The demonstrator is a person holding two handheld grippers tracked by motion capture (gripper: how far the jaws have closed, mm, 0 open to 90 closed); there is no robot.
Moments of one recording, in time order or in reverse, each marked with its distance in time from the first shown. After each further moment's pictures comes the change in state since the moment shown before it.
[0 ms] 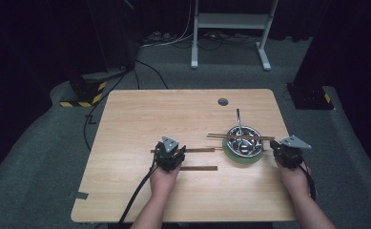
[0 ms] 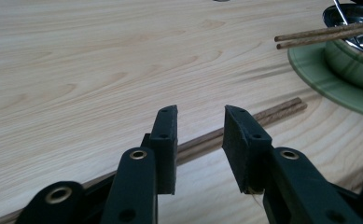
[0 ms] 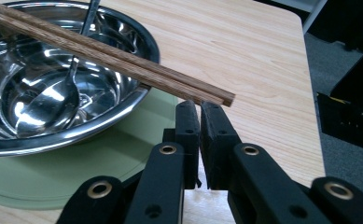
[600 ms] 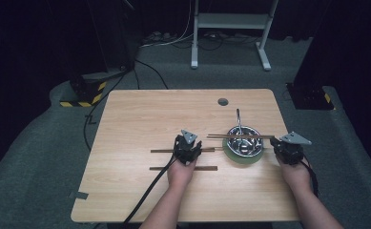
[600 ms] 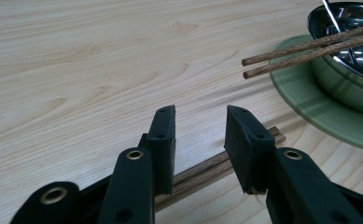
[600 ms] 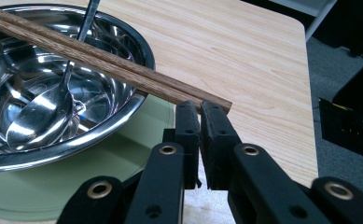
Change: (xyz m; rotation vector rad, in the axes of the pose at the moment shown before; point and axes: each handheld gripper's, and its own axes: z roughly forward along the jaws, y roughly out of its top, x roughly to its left) left arm -0.036 0.020 0.040 0.034 -0.011 0.037; right arm -0.006 0.009 0.006 0.005 0.018 -0.036
